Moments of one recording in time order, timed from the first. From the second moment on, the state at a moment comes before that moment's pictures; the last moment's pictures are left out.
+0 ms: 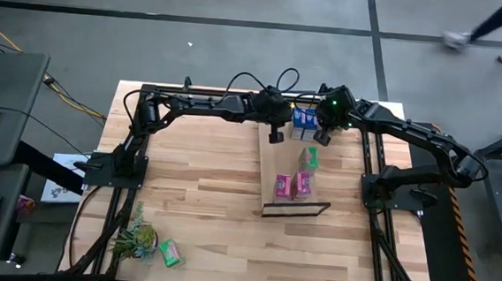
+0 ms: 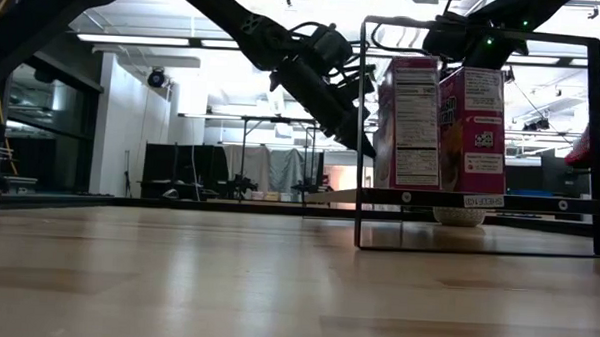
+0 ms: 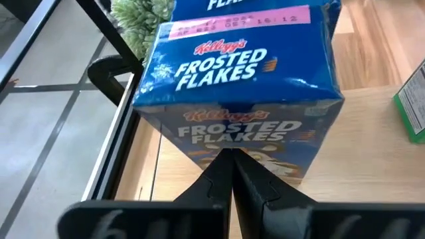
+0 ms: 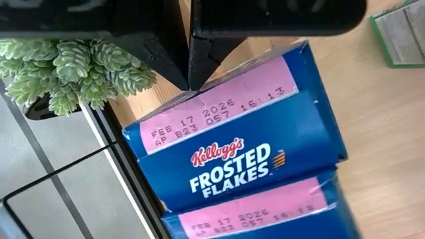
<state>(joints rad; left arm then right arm) 0.36 2.15 1.66 -0.14 0.02 0.35 -0.66 1.22 0.86 -0.56 0.04 -0.31</state>
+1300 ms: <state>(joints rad) 0.43 2.09 1.66 -0.22 -0.01 0.38 -0.72 0.95 0.86 -0.81 0.01 -0.26</state>
